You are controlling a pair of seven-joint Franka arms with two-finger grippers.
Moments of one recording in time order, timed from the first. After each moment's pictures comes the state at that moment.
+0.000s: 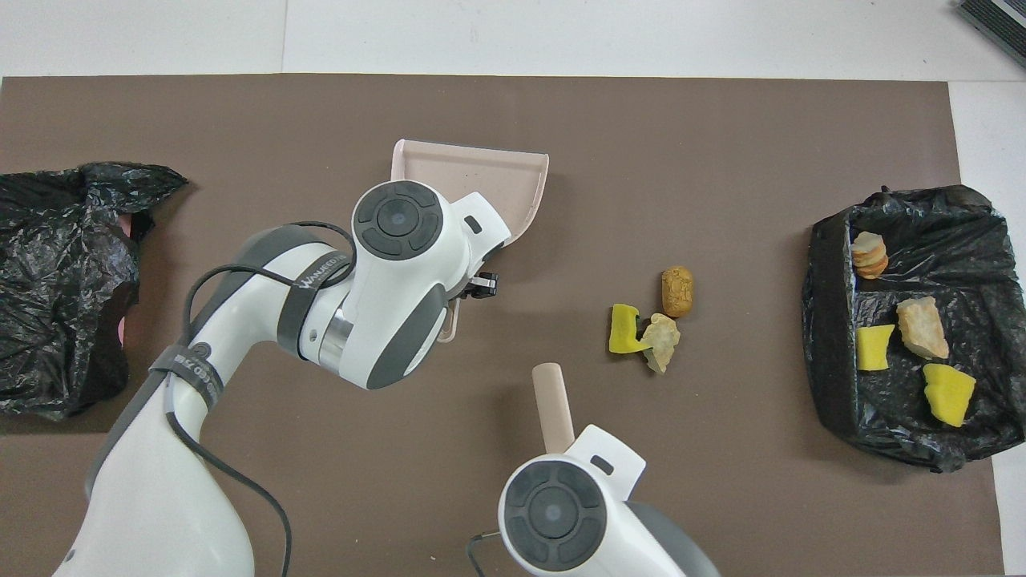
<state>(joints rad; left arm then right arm) -0.61 0.34 0.05 -1.70 -0.05 2.04 -0.29 0.44 -0.17 0.30 -2.18 0.12 1.70 0.58</state>
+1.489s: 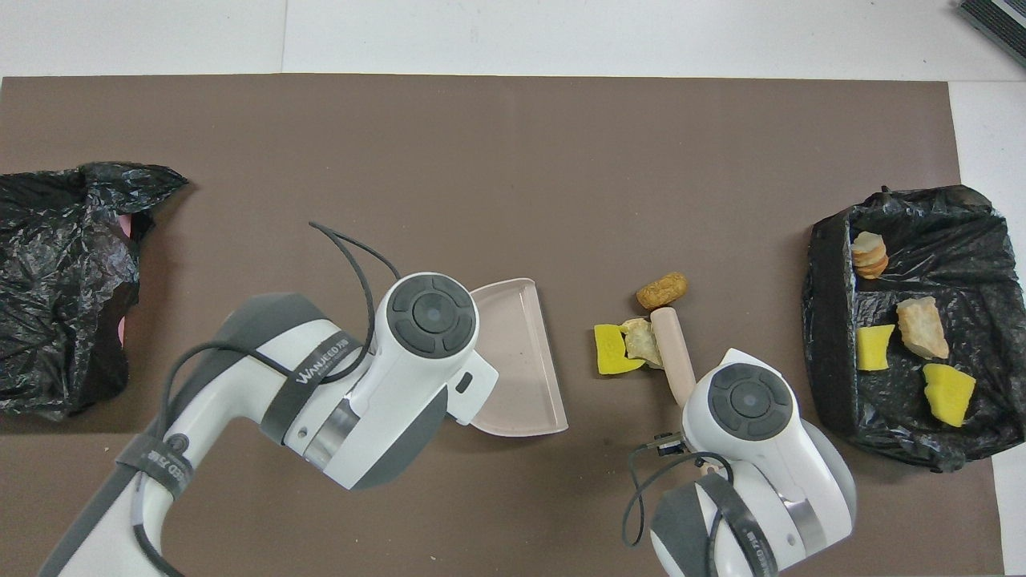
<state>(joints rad) -0.72 0.13 0.04 -1.98 0.12 1.88 0.74 0.08 -0.15 0.31 -2.49 -0.05 2.08 0.23</state>
